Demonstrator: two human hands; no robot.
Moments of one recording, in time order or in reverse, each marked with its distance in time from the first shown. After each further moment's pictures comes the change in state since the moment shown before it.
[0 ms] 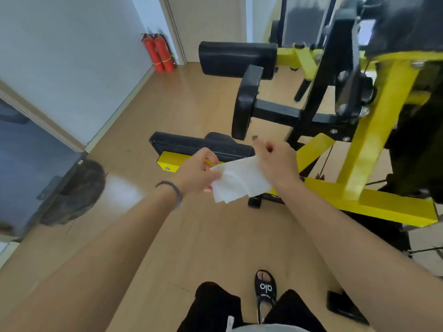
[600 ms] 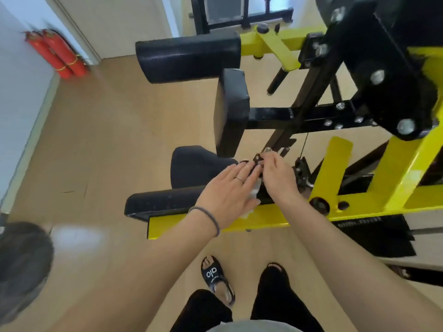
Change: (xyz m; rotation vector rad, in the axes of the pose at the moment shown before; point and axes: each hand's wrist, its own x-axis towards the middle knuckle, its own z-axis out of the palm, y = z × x) left_hand 0.179 -0.020 -0.005 1.164 -0.268 0.964; right_hand 0.101 0.008 0.095 0.109 0.199 0.409
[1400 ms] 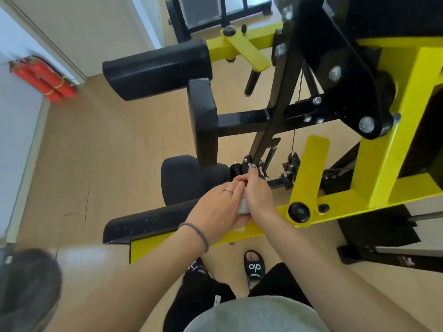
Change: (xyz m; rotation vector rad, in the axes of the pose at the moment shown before) left_hand 0.030 0.021 0.005 -0.071 0.015 0.015; right_hand 0.008 0.028 0.002 0.222 -0.030 0.247
